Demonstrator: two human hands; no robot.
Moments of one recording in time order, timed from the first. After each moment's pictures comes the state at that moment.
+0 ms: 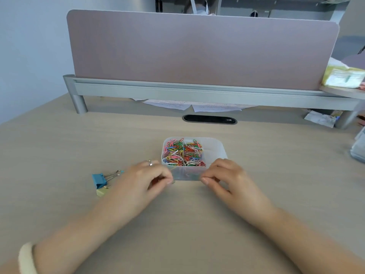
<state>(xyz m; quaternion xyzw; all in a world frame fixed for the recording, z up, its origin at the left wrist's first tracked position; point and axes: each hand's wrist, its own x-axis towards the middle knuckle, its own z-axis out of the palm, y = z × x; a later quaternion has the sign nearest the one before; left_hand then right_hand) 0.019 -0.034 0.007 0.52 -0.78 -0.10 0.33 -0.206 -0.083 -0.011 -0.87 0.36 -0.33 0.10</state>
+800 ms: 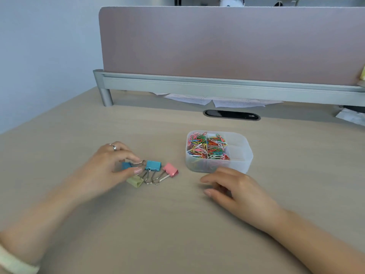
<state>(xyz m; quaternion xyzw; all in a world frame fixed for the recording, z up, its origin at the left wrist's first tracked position) 0.122 -0.023 0.007 0.64 -0.72 -0.10 0.27 -0.178 -0.065 -0.017 -0.90 0.34 -0.22 0.14</state>
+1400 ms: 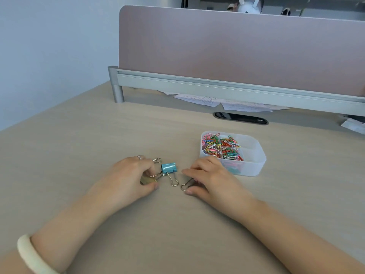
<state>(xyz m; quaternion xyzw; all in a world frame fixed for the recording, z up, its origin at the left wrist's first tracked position) 0.111 -0.004 -0.008 0.65 -0.72 -0.05 0.22 -0.106 -0.068 -0.023 -0.93 0.31 -0.19 0.05</state>
